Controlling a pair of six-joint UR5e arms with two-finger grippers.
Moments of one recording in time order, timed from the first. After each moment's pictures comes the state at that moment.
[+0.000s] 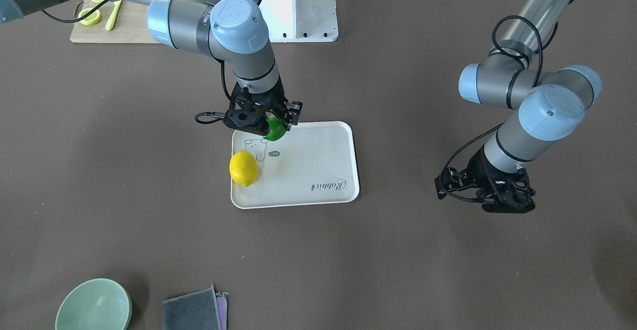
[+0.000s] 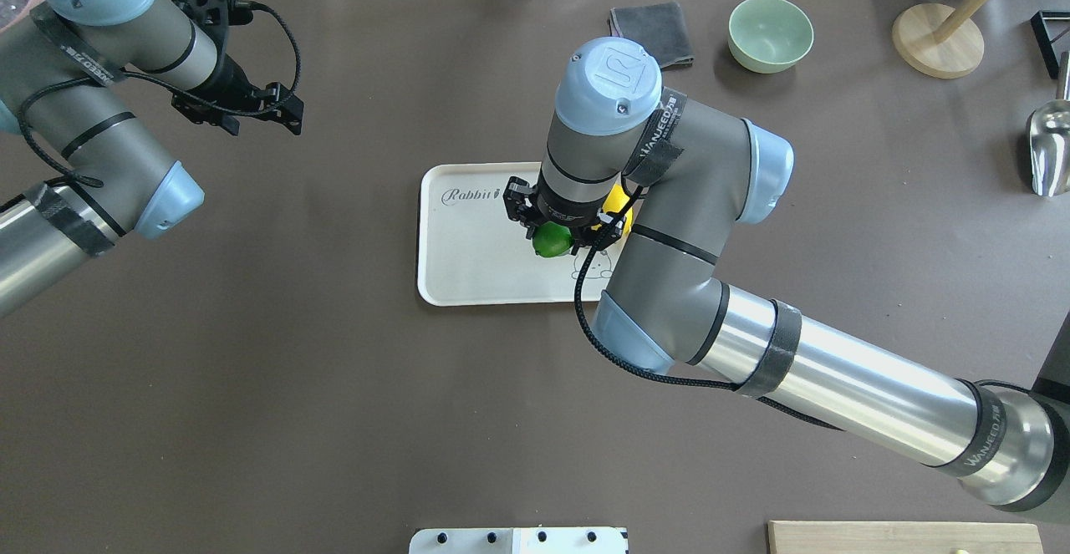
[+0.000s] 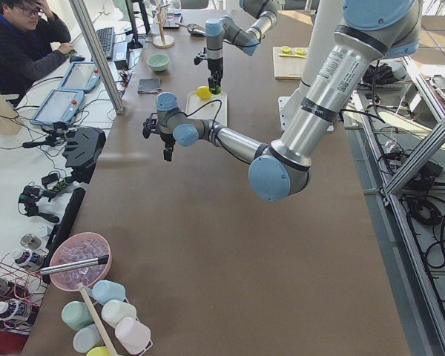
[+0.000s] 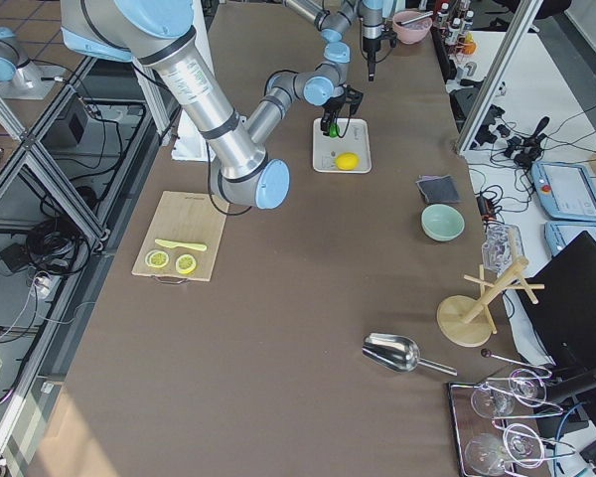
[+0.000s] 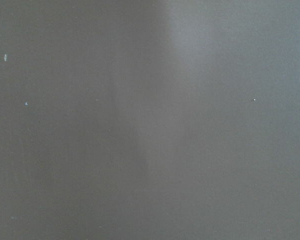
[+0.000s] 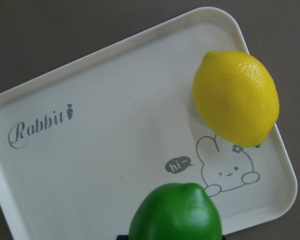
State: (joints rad) left arm -0.95 -2.10 -1.37 -1.98 -2.14 -0.87; right arm 0.59 -0.78 1.56 -1.57 2.02 1.50
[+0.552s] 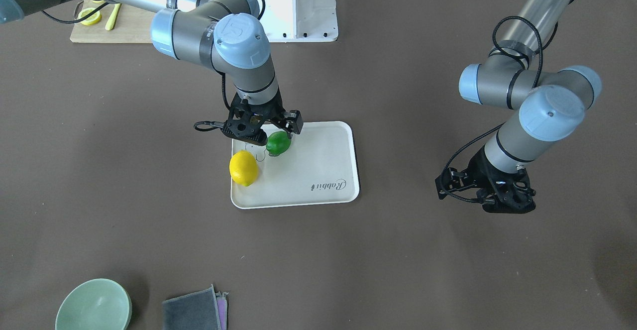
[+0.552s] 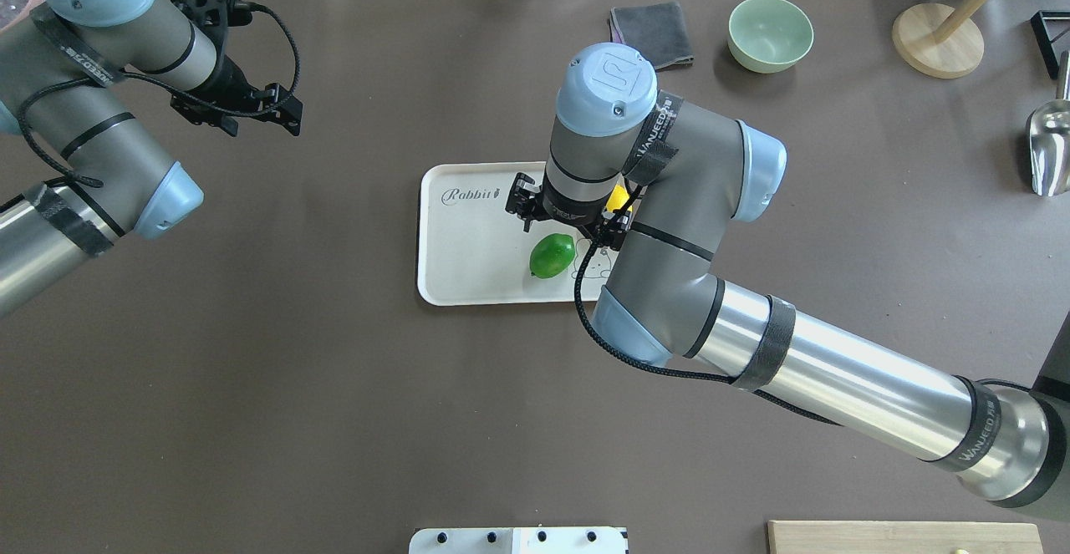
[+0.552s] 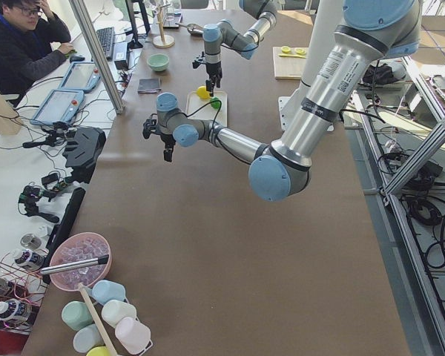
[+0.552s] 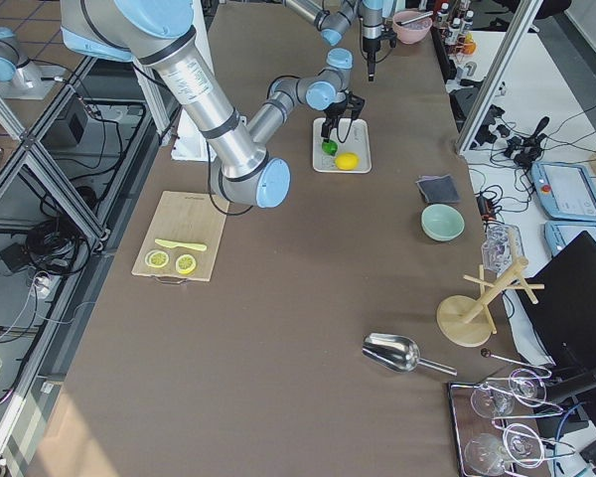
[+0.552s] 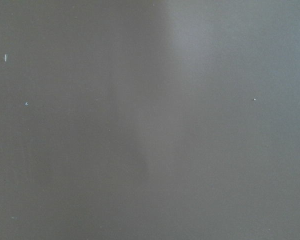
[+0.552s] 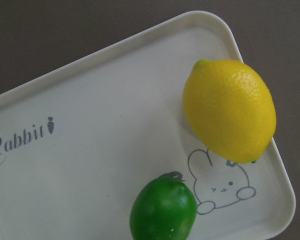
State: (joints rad) left arm -0.95 -2.09 -1.37 -1.98 -2.14 -0.86; right arm 0.60 -0.79 1.52 -1.56 2.02 1.50
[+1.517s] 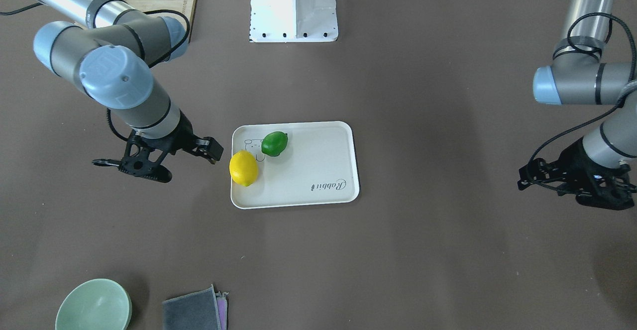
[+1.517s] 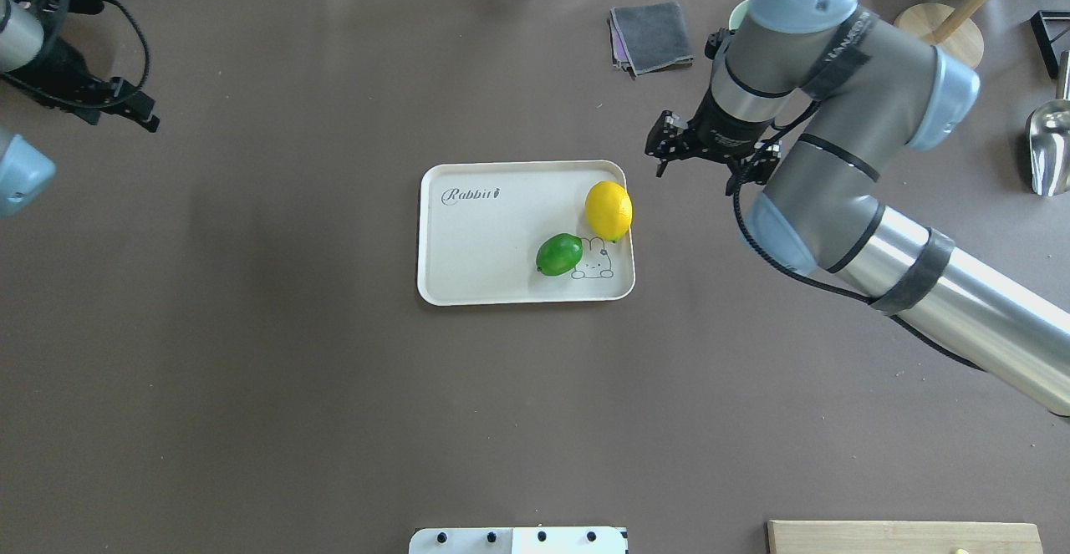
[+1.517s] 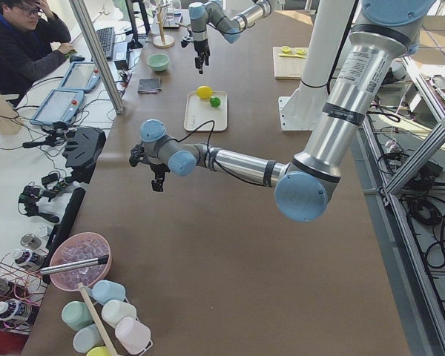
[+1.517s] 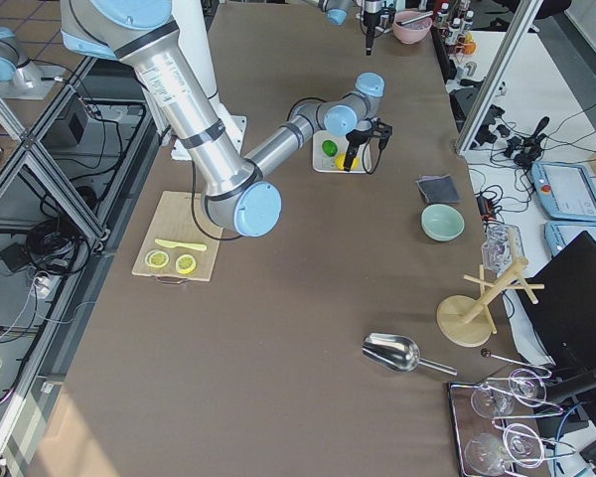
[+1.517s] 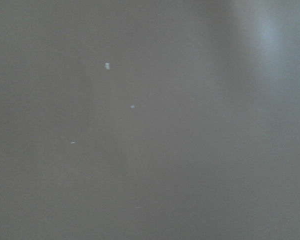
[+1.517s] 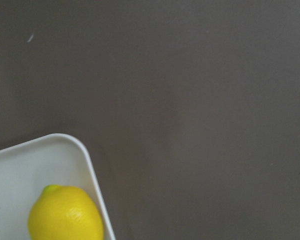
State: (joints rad) left arm -1.18 -1.90 -1.37 -1.97 -2.30 -0.46; right arm 0.85 -1.02 1.62 -1.57 2.20 1.16
